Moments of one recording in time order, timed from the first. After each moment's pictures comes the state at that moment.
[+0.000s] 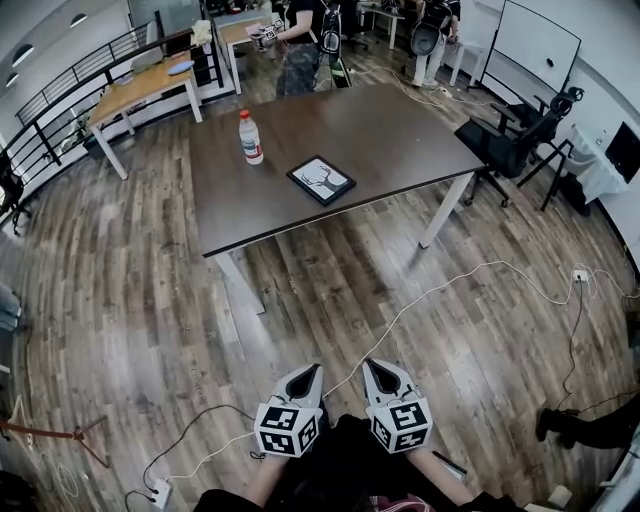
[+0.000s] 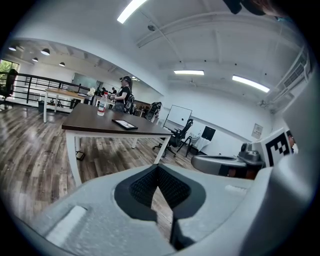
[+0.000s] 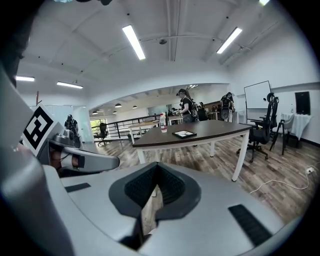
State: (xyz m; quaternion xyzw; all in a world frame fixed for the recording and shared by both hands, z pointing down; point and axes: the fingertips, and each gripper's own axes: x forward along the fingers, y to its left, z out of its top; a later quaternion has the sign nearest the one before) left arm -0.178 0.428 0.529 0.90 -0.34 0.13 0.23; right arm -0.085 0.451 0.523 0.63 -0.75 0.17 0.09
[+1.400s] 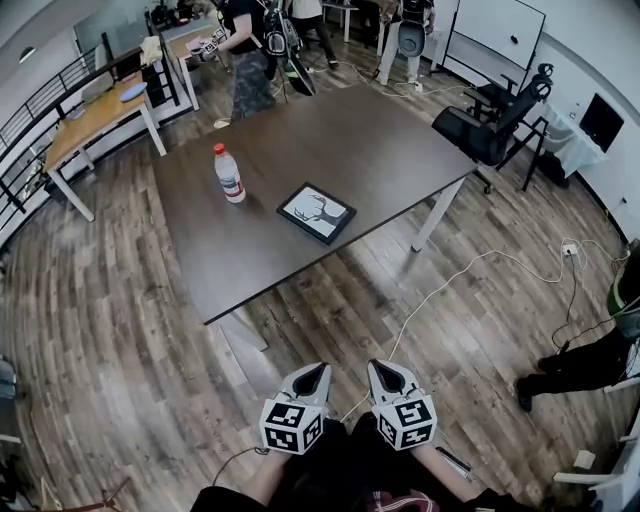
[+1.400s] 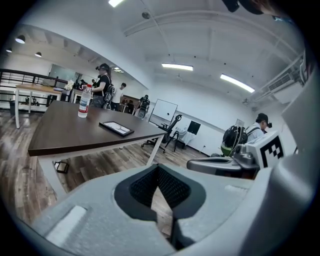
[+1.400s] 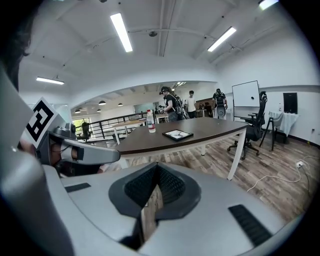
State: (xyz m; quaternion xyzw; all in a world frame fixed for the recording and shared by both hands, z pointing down) left arm -0.178 0.247 0.536 0.94 -0.23 0.16 0.22; right arm -0.097 0.287 0.543 0.68 -0.70 0.20 0.10
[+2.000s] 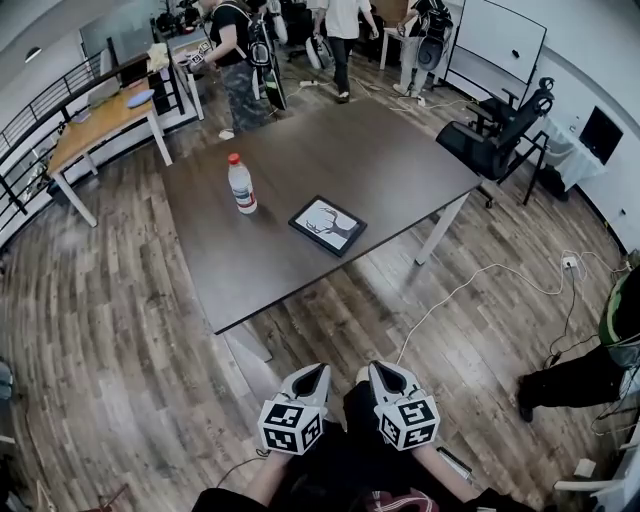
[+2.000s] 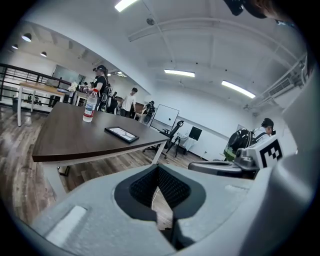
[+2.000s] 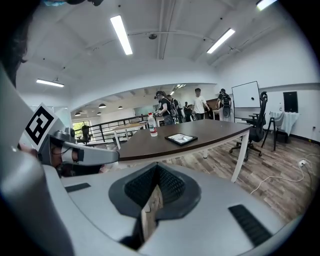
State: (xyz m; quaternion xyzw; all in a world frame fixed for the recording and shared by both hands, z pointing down) left arm -0.202 0.215 0.525 0.94 -0.24 0.13 0.22; right arm -0.115 0.258 0.533 0.69 -0.70 0.19 0.09
